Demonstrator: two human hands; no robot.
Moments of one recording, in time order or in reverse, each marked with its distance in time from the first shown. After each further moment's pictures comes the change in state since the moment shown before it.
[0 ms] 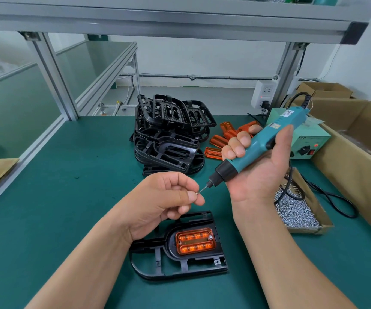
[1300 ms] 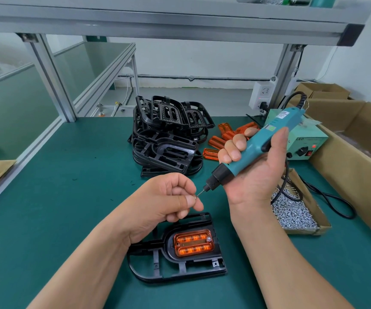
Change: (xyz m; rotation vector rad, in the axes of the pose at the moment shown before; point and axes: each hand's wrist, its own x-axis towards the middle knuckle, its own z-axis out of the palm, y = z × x) left_hand -0.002 0.003 0.006 0.188 0.014 0.018; right_hand 0.022 0.015 -0.035 0.016 -0.093 0.012
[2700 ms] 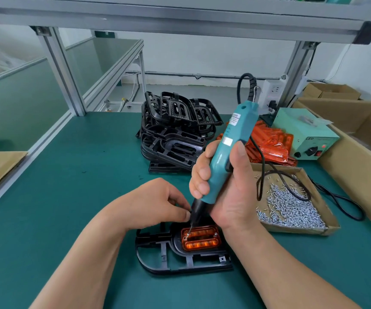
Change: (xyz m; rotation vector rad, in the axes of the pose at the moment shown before) left_hand -0.008 0.009 -0.017 0.719 -0.027 -0.081; right_hand -0.051 0.018 0.037 -0.019 -0.408 0.326
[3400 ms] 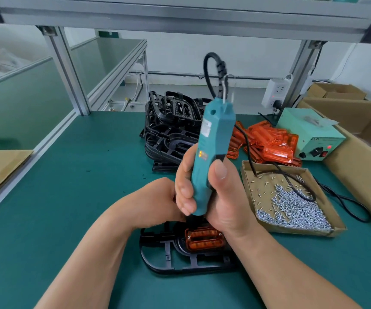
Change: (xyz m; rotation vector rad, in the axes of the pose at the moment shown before) left_hand -0.001 0.003 0.000 0.098 0.031 0.010; right_hand -0.001 0.010 0.015 -0.227 -0.269 0.025
